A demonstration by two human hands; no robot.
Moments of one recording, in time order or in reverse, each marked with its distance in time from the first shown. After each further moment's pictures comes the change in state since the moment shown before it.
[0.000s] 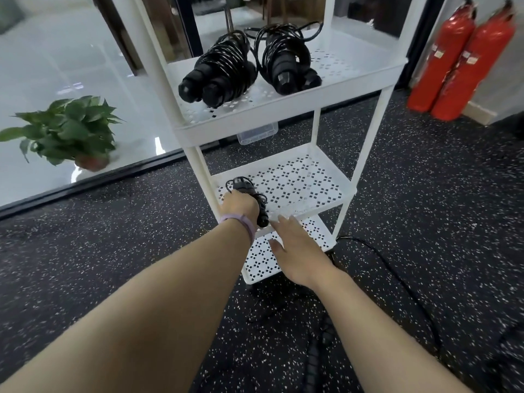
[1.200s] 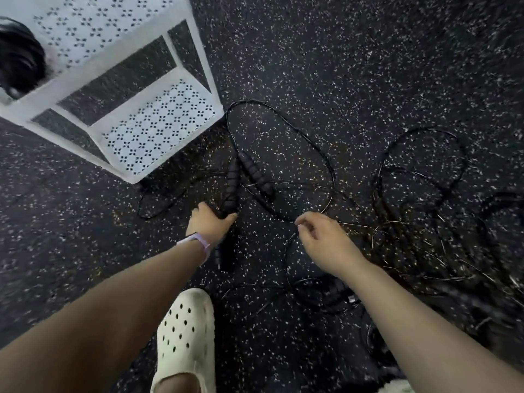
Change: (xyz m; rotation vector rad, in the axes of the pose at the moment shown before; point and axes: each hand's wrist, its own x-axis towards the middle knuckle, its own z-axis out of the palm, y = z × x) left_hand -0.165 -0.267 0.200 0.702 -0.414 0.077; right_hand -0.256 0.268 0.114 0.270 0.140 0.526
